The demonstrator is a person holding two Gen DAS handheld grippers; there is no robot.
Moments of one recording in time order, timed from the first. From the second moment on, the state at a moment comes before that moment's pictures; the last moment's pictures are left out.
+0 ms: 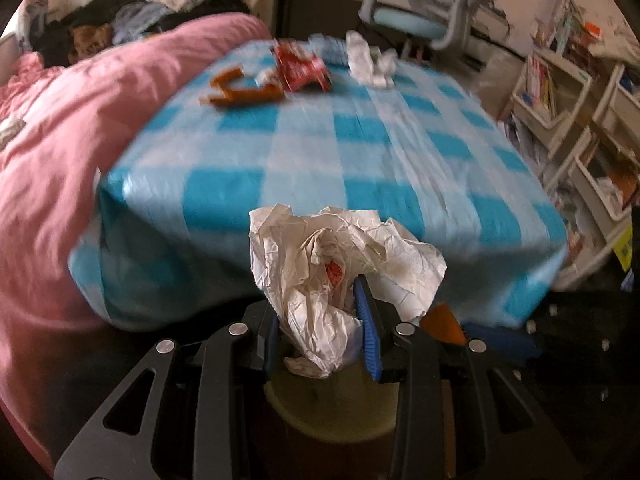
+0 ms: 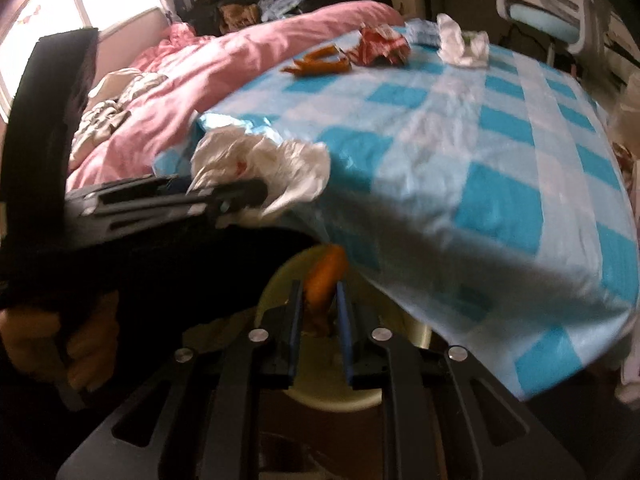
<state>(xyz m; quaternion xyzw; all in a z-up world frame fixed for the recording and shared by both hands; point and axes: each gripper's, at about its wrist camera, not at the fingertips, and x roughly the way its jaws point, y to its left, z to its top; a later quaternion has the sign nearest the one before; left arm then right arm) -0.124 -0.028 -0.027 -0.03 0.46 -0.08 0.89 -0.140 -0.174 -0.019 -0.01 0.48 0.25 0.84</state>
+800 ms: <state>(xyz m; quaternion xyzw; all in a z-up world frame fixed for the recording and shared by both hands) -0.138 -0.020 -0.021 -0.02 0.41 -0.01 0.91 -0.147 -0.188 -0.017 -0.05 0.44 0.15 0.88</state>
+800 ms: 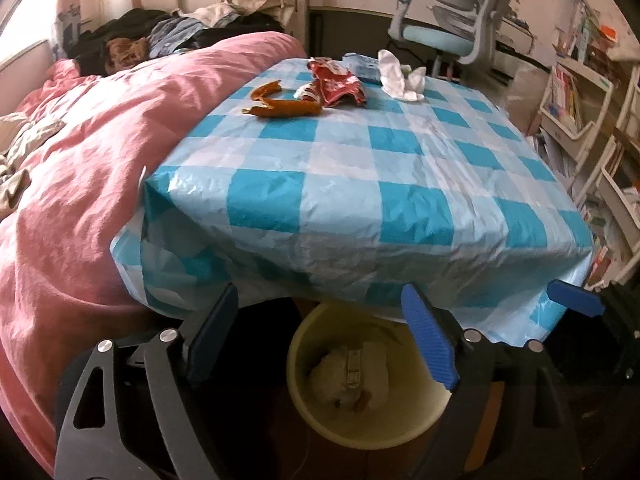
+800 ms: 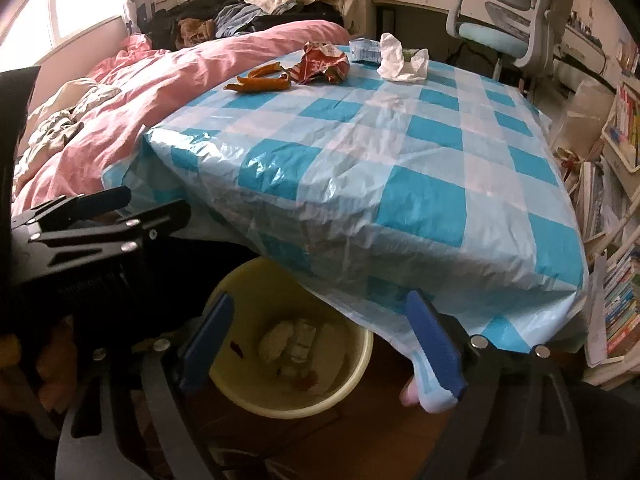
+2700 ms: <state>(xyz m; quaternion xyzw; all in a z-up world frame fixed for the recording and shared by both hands) -0.134 -0.014 -0.021 -0.03 0.41 0.00 0.91 -0.149 -0.183 -0.007 -0.07 0.40 0.11 0.91</state>
